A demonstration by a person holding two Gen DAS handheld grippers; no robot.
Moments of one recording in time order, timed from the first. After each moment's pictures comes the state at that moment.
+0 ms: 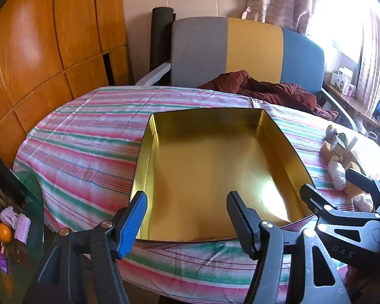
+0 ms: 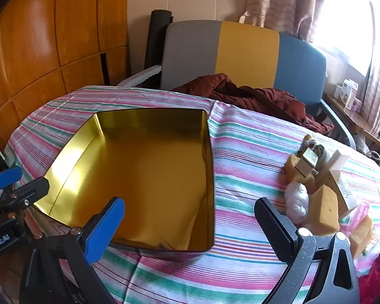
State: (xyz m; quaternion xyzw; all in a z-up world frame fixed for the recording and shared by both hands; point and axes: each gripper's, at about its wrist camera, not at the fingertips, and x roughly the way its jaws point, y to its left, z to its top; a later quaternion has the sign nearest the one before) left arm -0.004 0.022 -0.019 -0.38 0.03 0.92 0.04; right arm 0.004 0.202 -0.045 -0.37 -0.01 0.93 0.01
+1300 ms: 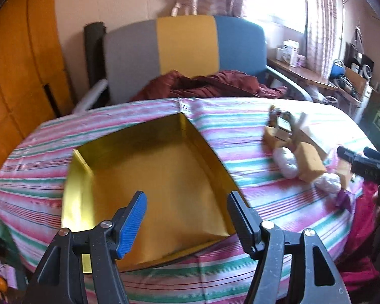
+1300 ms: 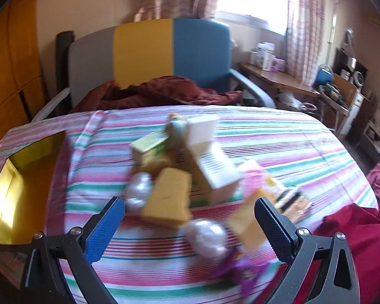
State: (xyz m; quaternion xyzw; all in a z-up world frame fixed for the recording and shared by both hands) left arm -0.009 0.128 -0.008 -0.38 0.10 0.90 0.19; right arm 0.057 0.413 -0.023 -0.36 0.07 0.90 0.23
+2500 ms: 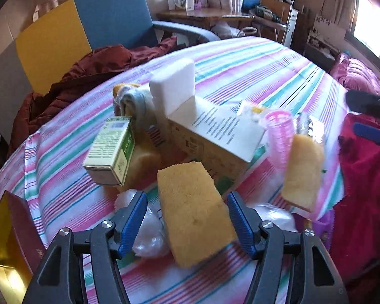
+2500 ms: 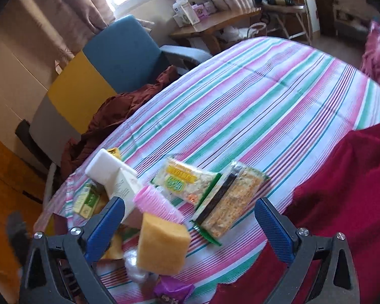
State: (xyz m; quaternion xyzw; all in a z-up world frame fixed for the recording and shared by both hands) left arm -0.041 0.401 -0.084 -0.43 0.25 0.77 0.39; right arm 0.116 0.593 -0.049 -0.34 0.37 0.84 0.22
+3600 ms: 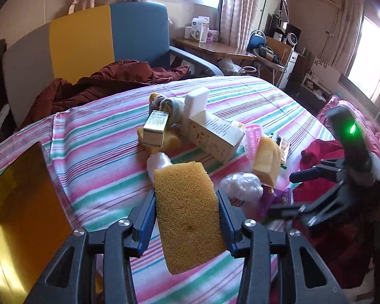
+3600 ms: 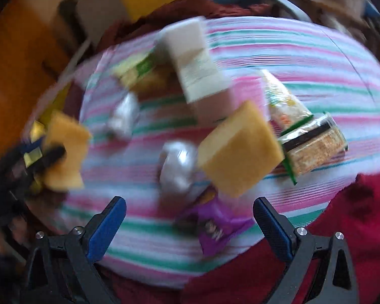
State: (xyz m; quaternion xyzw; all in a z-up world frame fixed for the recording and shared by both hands) left arm -0.006 0.286 -0.030 -0.40 0.13 0.81 0.41; right arm 0.066 0.472 -0.085 -0.57 0.12 0.81 0.03
